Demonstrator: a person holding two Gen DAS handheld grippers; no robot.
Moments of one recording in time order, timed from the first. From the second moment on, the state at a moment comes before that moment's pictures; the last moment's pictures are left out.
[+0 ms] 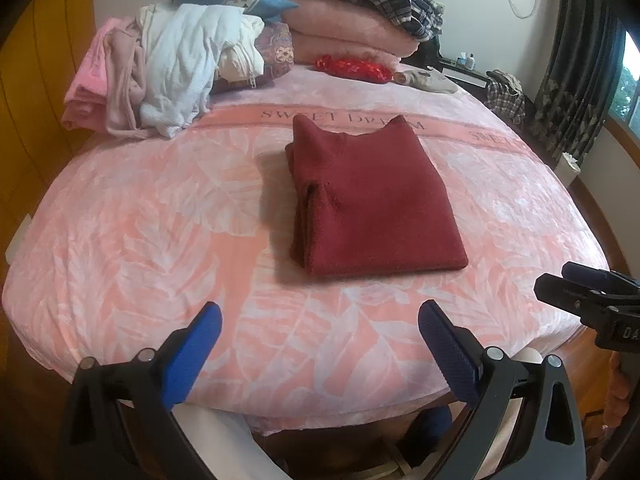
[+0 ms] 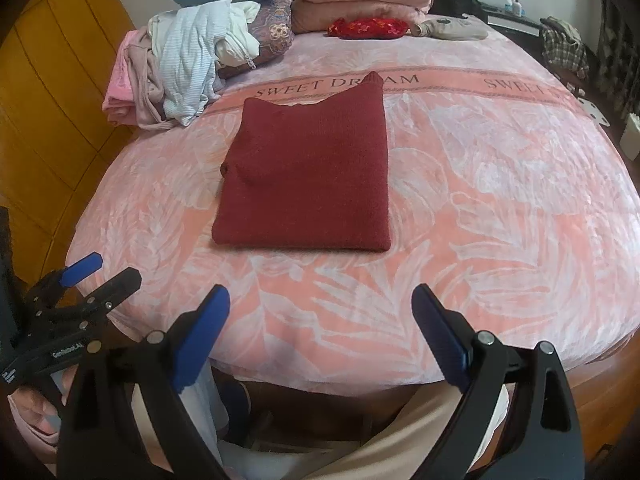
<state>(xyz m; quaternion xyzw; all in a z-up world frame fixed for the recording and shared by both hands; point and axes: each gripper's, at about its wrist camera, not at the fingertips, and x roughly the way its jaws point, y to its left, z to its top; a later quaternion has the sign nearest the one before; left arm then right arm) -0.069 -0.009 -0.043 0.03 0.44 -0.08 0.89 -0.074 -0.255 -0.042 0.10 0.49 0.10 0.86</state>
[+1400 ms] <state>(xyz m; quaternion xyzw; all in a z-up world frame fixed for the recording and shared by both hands) -0.061 -0.014 -0.030 0.04 0.43 -0.08 0.90 -0.064 -0.253 -0.040 0.10 0.48 0.11 0.86</state>
